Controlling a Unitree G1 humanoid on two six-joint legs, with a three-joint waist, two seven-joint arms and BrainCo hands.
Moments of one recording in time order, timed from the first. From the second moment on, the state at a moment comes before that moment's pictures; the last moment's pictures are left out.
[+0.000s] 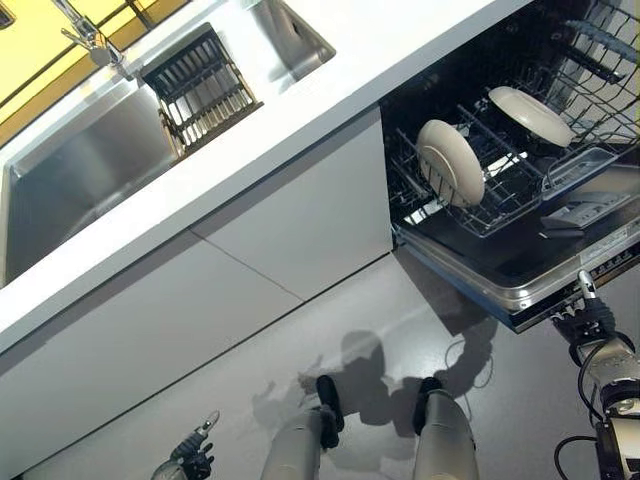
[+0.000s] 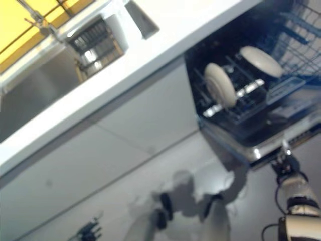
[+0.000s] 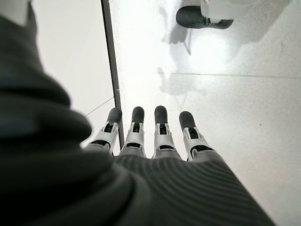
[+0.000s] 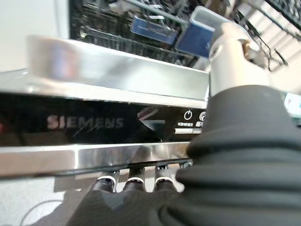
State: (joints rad) left arm -0.04 0.30 -0.02 1.12 -0.68 0.02 -0.07; right arm -0.56 -0.78 -0.07 1.14 1.31 0.14 0.13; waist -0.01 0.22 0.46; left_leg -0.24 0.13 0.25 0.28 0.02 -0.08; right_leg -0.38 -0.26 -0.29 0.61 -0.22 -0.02
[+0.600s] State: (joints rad) left arm 0.03 0.30 -0.02 1.11 -0.64 0.04 -0.07; right arm -0.74 -0.80 0.07 1.08 1.28 0.20 0.13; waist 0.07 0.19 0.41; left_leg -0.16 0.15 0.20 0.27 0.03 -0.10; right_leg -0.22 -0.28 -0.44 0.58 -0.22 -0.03
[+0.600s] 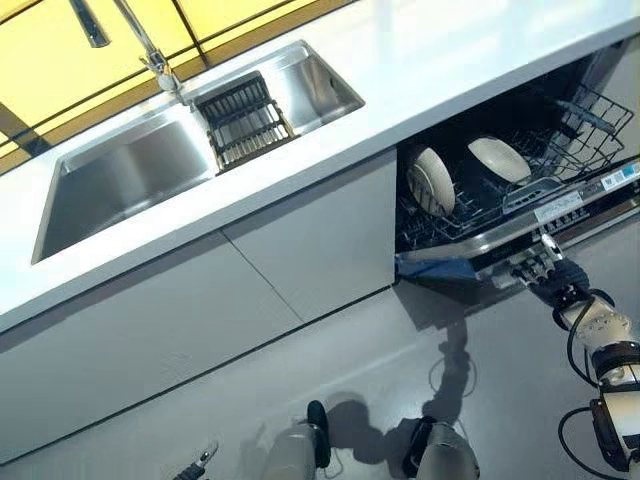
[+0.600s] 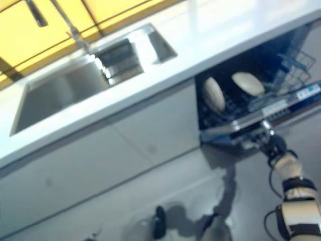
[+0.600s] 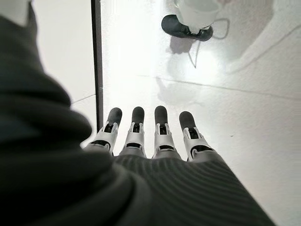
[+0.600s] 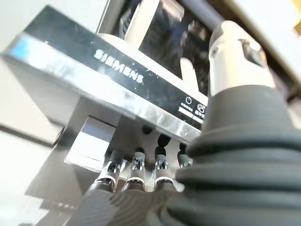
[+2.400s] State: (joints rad) left arm 0.02 0.26 -0.14 1.32 -0.36 0.15 -0.13; right arm -0.02 -0.20 0.10 1.21 0.72 0.00 0.28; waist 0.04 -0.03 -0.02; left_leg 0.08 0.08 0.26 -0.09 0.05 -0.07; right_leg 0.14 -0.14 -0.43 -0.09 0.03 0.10
